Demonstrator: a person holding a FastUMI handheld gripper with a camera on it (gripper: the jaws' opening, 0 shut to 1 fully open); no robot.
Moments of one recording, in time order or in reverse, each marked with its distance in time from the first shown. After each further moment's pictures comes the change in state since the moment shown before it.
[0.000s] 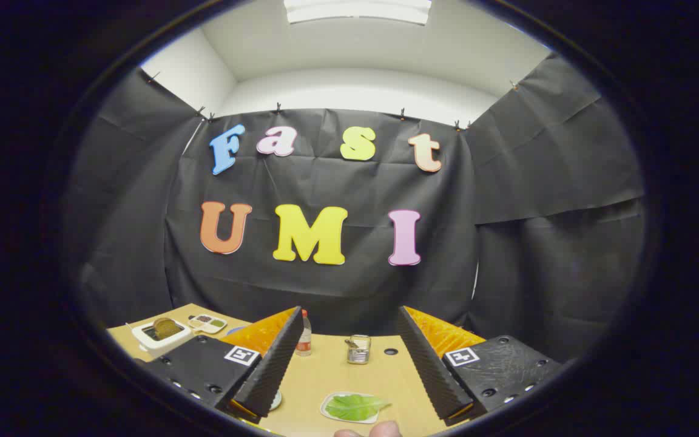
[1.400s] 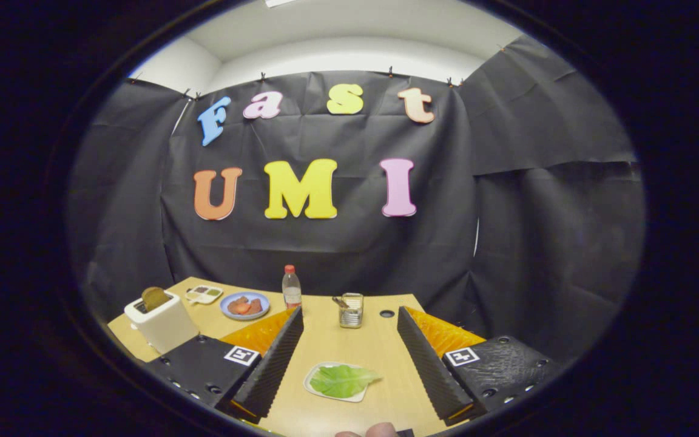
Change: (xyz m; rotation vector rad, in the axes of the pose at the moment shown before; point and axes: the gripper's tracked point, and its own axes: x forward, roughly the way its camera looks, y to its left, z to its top) arm 0.017 -0.059 -0.108 0.043 0.237 0.038
